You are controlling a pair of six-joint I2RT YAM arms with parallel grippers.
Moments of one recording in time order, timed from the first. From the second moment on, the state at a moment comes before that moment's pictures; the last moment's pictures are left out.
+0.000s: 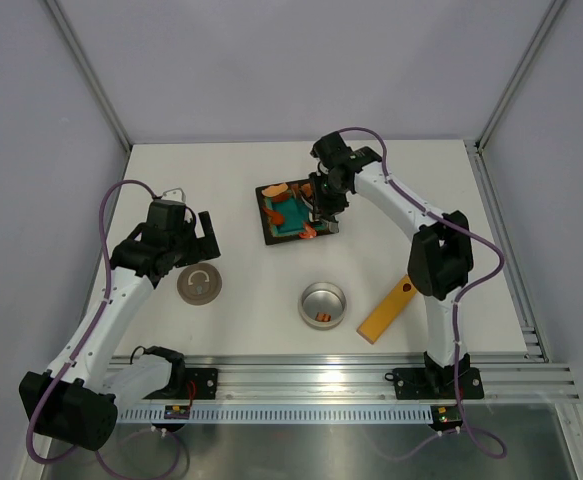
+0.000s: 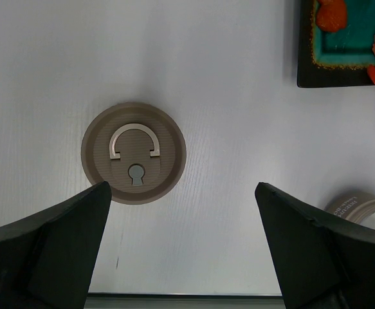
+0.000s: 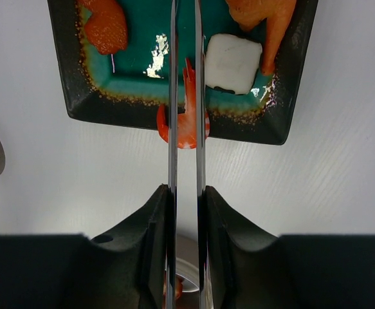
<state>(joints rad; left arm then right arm) -0.26 1.02 0.95 -0.79 -0.13 -0.44 0.53 2.08 1.92 -0.94 -0.10 0.33</state>
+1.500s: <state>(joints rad) -0.26 1.06 0.97 -0.79 -0.14 -0.44 0.54 1.13 1.28 -1.34 -0.36 0.32</state>
